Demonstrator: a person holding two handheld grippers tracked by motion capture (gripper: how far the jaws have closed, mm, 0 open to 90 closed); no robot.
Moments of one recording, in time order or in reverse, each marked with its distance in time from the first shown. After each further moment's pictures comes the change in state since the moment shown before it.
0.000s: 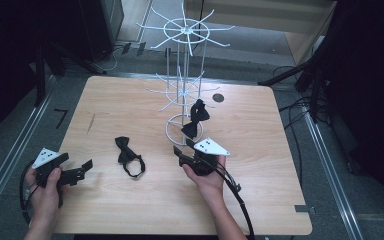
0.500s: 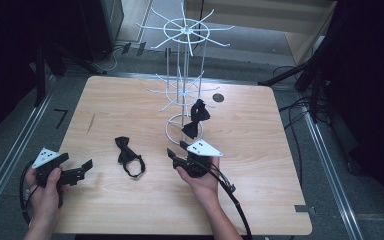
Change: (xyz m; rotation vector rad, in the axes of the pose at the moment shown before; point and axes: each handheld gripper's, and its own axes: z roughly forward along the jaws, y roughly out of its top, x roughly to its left) left arm 0.000 0.000 0.000 0.001 0.000 -0.002; right arm 0.013 -0.004 0.009 0.018 0.029 -0.015
